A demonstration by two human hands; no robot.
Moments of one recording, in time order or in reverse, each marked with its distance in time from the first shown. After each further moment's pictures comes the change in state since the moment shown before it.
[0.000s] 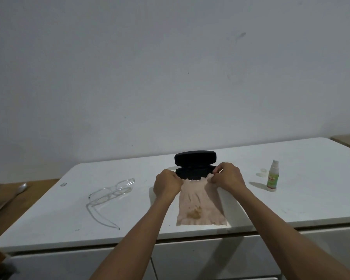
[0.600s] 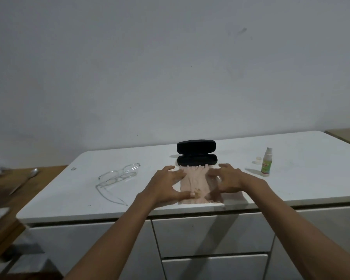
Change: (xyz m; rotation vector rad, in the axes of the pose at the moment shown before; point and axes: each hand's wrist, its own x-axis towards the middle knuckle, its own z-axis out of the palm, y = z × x) left_hand -0.053 -0.049 -0.049 0.390 -0.285 0.690; right_hand -0.053 0.005 -0.029 -0.711 -0.446 -0.305
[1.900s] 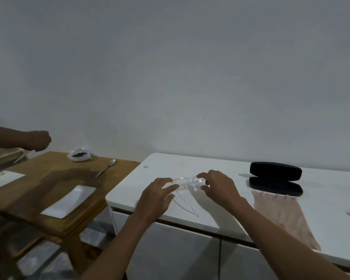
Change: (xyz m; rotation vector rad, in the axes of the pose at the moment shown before) left_hand -0.139 -0.169 -0.057 0.225 0.590 -0.053; right_hand 0.091 -0.221 0.049 0.037 0.460 -0.427
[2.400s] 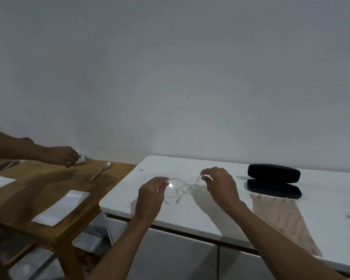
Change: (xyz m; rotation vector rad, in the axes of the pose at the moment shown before) left_hand 0.020 0.000 0.017 -0.239 0.321 -0.243; right_hand 0.010 0.011 0.009 0.202 0.295 0.099
